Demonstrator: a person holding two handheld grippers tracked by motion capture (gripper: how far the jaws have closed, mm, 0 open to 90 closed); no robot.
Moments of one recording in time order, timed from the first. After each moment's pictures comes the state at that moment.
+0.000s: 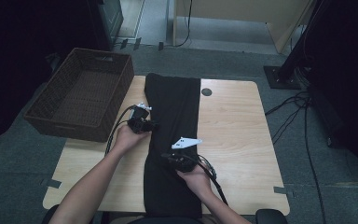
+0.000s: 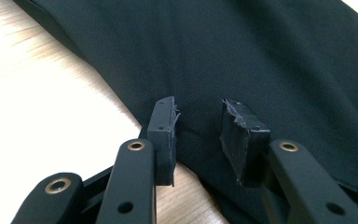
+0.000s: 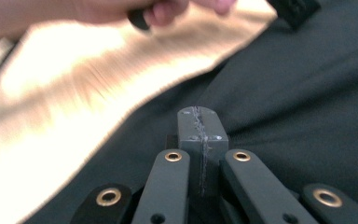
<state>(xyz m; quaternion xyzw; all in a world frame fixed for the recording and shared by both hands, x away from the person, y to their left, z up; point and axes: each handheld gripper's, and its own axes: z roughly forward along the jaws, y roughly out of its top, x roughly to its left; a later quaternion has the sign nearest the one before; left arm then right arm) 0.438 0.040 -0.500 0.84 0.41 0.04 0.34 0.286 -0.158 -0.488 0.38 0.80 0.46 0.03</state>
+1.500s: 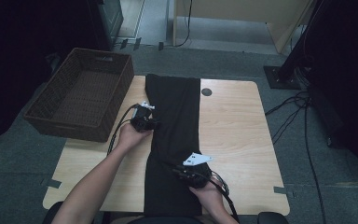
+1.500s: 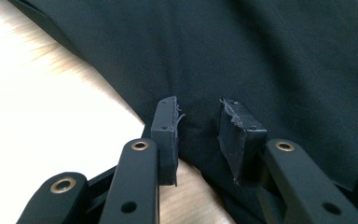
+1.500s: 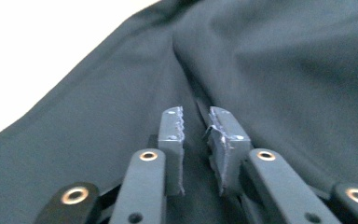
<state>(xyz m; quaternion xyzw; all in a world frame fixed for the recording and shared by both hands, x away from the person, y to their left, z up) 0.446 0.030 -0.501 0.84 0.42 0.06 0.34 0.242 -0.192 -0.517 0.38 0.83 0.40 0.09</state>
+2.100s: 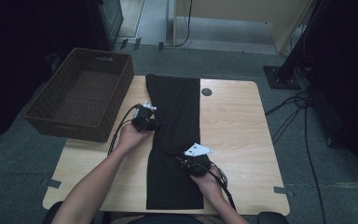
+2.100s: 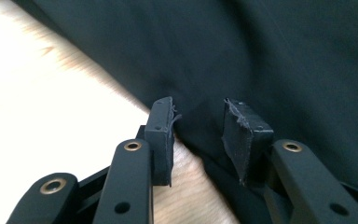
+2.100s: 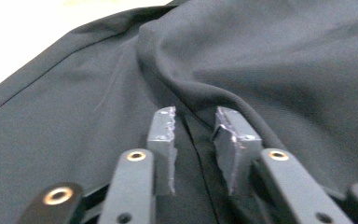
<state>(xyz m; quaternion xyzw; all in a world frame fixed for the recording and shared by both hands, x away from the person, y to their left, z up) 0.440 0.026 -0.496 0.86 0.40 0.08 0.32 0.277 -0.199 -0.522 0.39 0.81 0.40 0.15</state>
